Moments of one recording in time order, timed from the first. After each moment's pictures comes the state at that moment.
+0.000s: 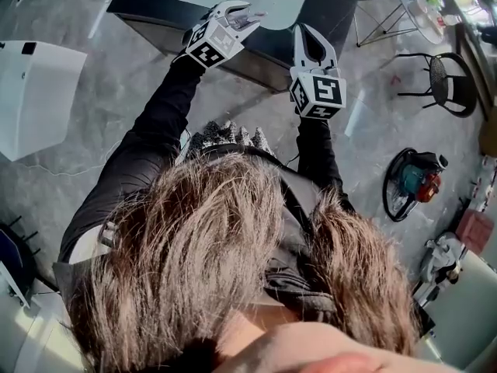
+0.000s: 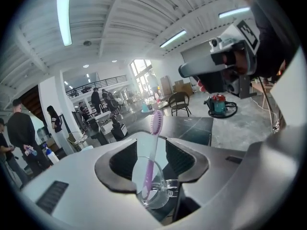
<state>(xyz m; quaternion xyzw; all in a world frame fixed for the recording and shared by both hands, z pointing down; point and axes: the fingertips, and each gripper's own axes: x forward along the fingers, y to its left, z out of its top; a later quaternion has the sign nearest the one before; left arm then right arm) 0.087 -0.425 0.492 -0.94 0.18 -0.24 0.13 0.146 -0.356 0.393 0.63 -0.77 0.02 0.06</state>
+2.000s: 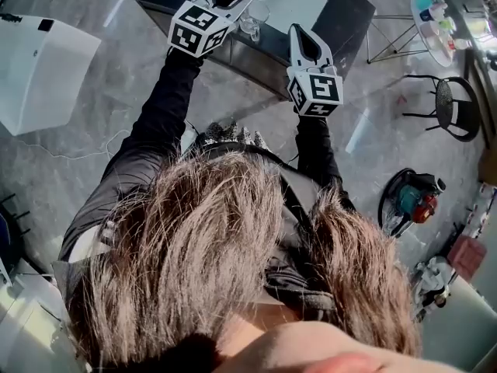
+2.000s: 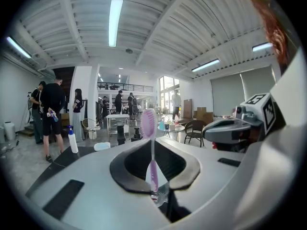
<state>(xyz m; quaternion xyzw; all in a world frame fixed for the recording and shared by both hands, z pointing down) 0.018 -0.443 0.395 -0.95 0.29 -0.10 -0.02 0.101 -0.363 0.395 0.57 -0.82 0.01 0.05</state>
